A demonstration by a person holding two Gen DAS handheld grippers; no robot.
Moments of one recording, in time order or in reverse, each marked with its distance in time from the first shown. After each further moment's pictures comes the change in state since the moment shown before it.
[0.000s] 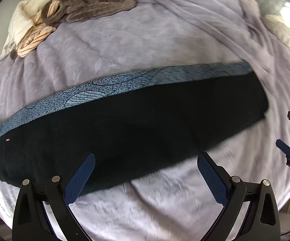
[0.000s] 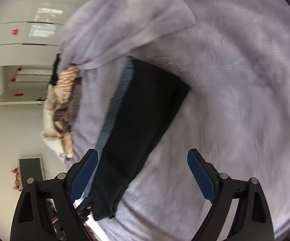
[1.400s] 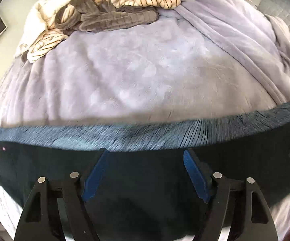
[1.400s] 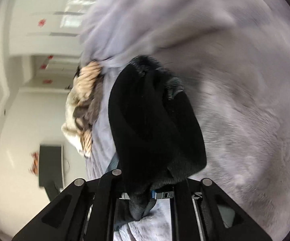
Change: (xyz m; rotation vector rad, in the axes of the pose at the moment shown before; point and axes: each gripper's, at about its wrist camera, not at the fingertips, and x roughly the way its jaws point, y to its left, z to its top) left arm 0.049 -0.027 0.065 -0.138 -0.107 0.128; right arm 0.089 0.016 0.062 -0.161 0.041 0.273
